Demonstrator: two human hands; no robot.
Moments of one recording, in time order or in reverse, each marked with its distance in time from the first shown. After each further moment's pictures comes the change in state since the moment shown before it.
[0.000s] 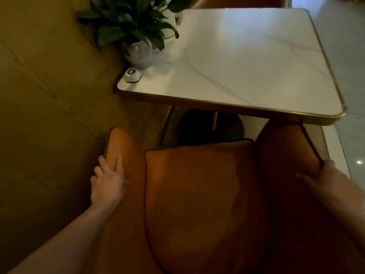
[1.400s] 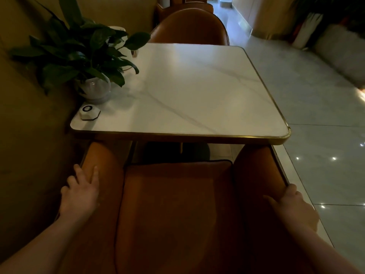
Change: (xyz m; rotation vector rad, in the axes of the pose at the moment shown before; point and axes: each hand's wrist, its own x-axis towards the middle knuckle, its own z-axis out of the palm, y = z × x) left_hand 0.134 0.021 -0.012 0.144 0.080 0.226; right_hand -0.019 -0.032 0.019 -0.065 0.051 0.311
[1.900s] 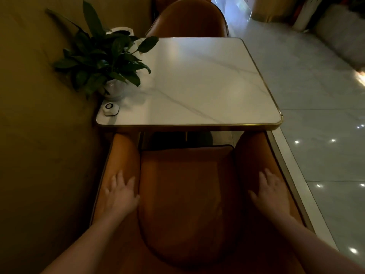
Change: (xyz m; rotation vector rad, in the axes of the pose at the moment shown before) left_hand -0.074 -0.003 -0.027 -0.376 -0.236 0.163; right_hand -0.085 -0.018 -0.012 -0.186 -0.126 -0.296
